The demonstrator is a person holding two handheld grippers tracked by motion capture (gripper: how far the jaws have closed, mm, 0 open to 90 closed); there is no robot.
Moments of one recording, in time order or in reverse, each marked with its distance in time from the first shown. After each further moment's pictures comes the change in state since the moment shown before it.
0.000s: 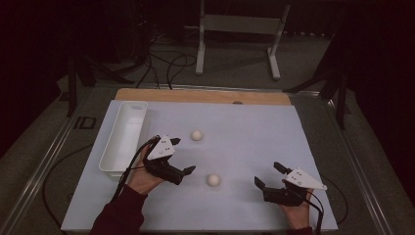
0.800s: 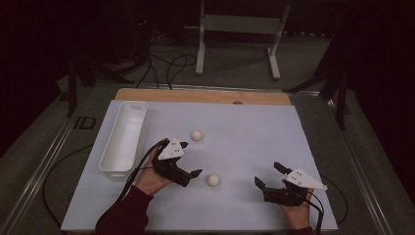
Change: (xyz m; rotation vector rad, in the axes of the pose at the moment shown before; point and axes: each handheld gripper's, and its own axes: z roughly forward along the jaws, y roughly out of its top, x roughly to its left) left arm -0.005 -0.004 0.024 0.046 -0.051 -0.008; right arm 0.000 0.000 0.000 0.002 0.000 0.002
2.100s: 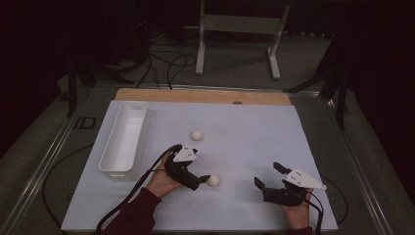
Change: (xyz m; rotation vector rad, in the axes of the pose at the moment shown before) left arm -0.007 -0.013 0.041 0.068 -0.059 -0.020; right arm 0.000 0.000 0.001 0.006 0.002 -0.006
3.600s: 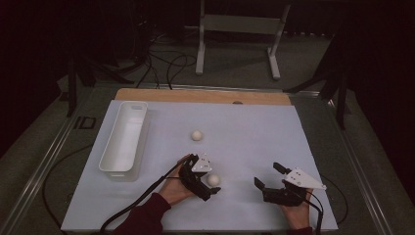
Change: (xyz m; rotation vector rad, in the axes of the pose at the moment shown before) left arm -0.026 -0.006 0.042 0.095 -0.062 0.045; right arm 0.000 0.000 0.000 0.004 0.002 0.001
